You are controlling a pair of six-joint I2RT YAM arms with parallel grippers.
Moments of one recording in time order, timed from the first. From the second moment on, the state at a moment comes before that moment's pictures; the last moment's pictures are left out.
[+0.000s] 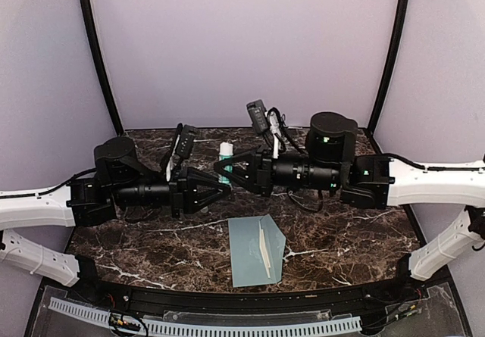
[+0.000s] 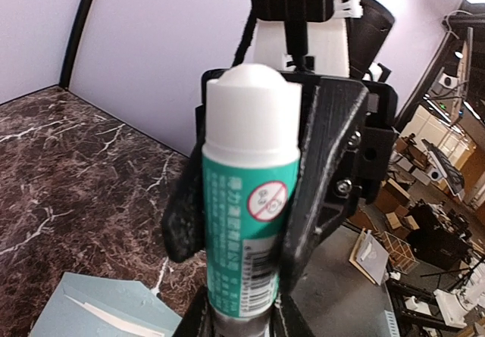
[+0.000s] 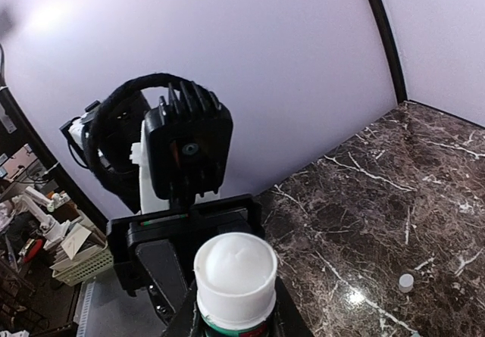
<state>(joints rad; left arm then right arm) -1.03 1.08 0.77 0.24 0.40 -0.46 1.18 1.36 1.09 0.22 -0.25 0.44</state>
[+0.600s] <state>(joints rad) -1.02 1.07 0.77 0.04 0.09 -0.44 1.28 1.59 1.36 -0.09 0.27 0.46</state>
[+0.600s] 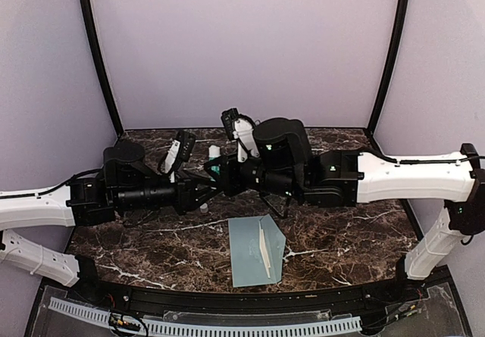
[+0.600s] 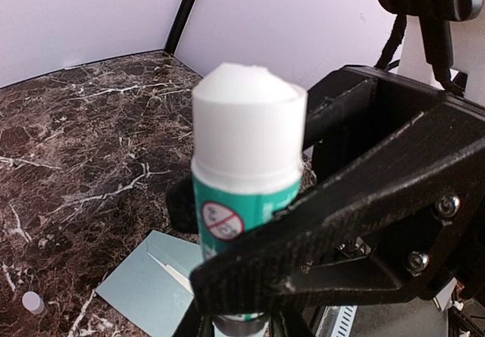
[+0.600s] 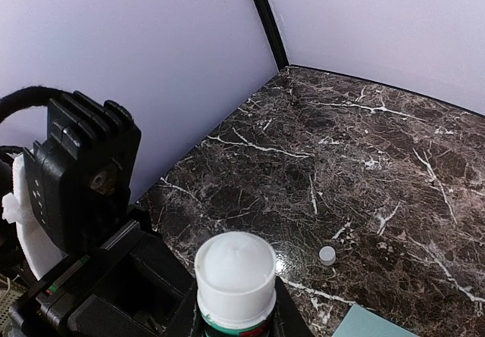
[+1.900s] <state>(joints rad) -1.01 1.08 0.72 0.35 0.67 -0.57 1.11 1.38 0.99 0.50 -0.63 0.60</state>
